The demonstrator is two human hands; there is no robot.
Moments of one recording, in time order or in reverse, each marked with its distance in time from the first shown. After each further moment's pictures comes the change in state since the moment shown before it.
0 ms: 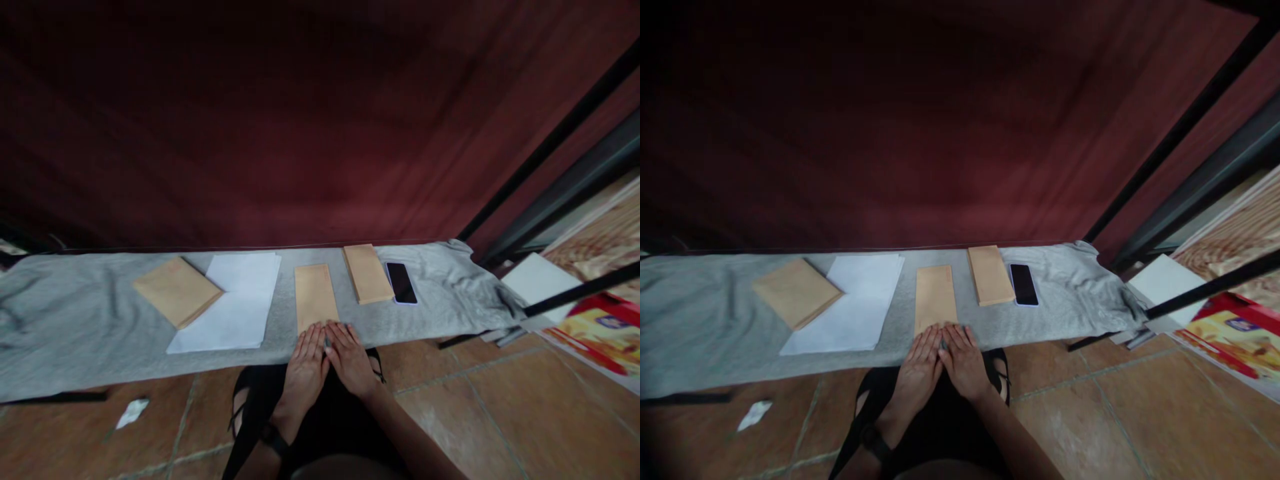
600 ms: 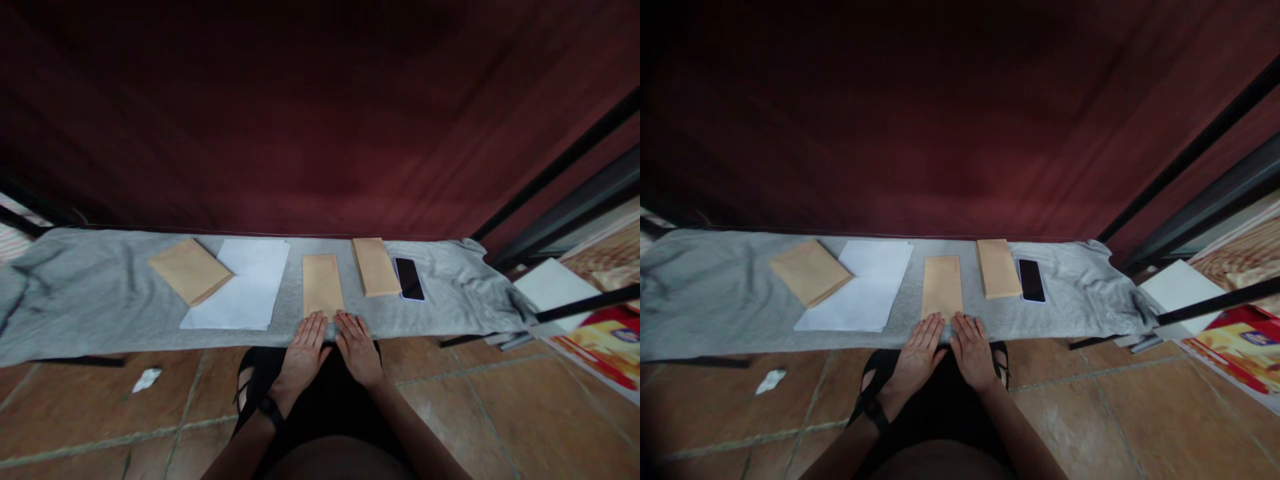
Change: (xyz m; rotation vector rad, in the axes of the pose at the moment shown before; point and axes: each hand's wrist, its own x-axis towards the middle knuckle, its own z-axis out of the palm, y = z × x) left_hand -0.006 -0.012 -0.006 0.025 -0.071 0.036; right_hand -0.007 0.005 -0.004 -0.065 -0.003 0.034
